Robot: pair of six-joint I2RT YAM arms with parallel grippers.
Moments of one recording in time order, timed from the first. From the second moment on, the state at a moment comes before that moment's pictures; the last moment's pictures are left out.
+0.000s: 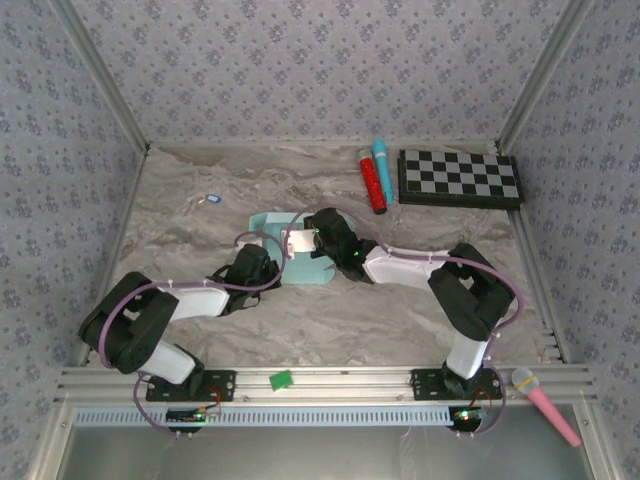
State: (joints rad) left arm -0.61 1.48 0.45 0.24 -0.07 -0.76; right arm 0.84 1.76 1.03 0.26 0.25 -1.16
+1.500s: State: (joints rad) left arm -0.53 0.90 0.50 -0.24 -0.19 -0.68; right arm 0.78 1.76 1.10 0.15 0.17 -1.18
